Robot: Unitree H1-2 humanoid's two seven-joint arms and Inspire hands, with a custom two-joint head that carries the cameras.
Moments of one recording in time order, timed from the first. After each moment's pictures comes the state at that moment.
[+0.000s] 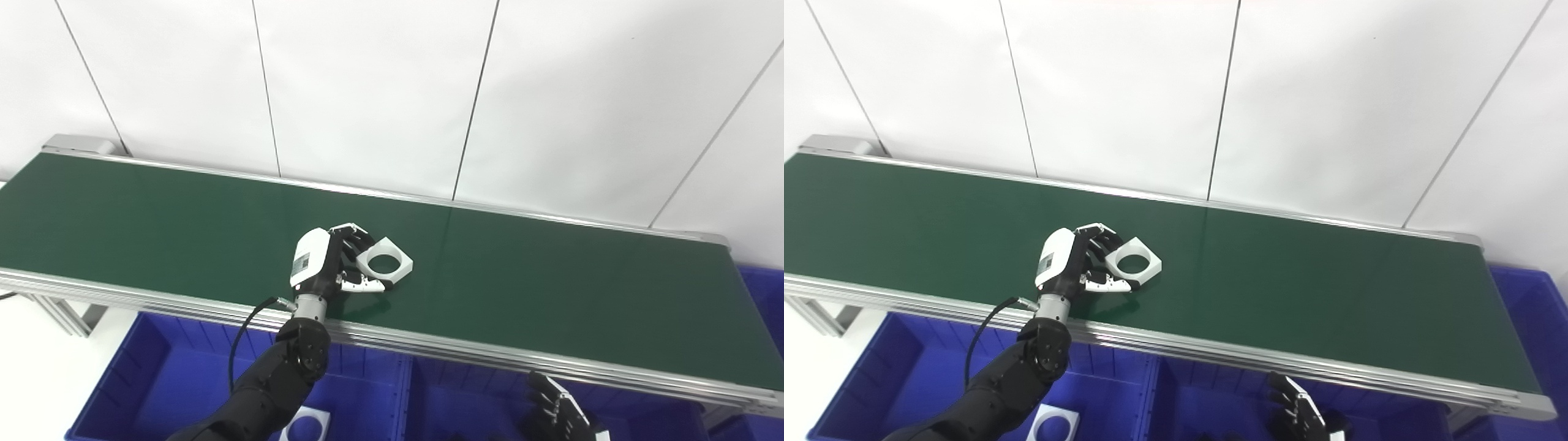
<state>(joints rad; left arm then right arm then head) -0.50 0.09 -0.22 0.94 0.49 -0.34 0.61 0.16 -0.16 0.33 0.25 -0.15 -0.42 -0.37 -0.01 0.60</state>
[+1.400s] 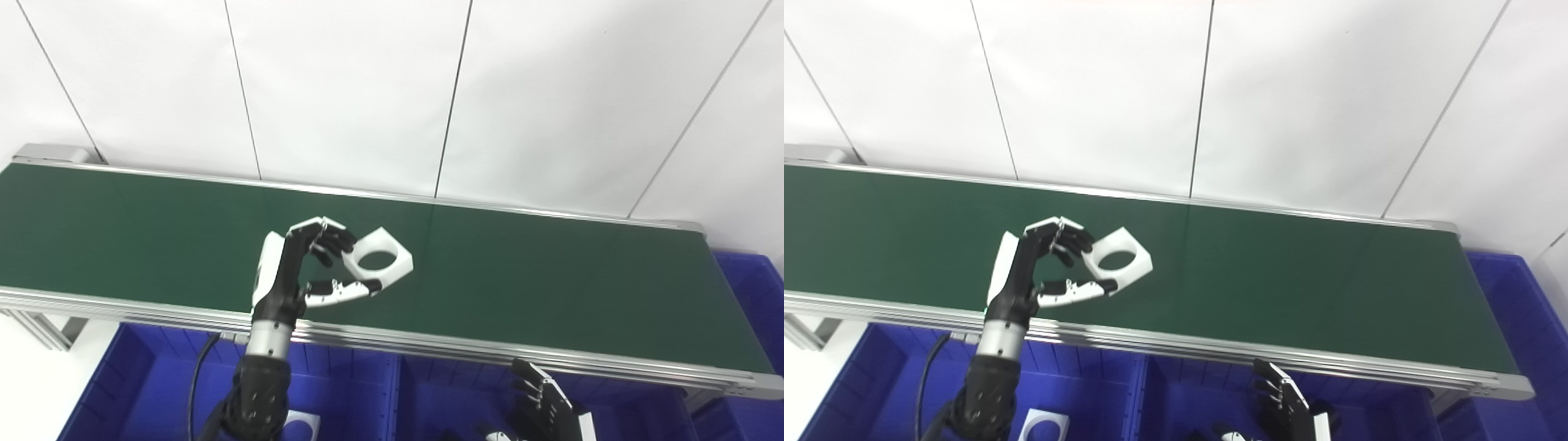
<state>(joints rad) -0.07 0.06 -0.12 -0.05 0.41 -0.09 0.23 0.14 -0.16 0.33 0.26 -0.15 -0.42 -0.36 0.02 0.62</state>
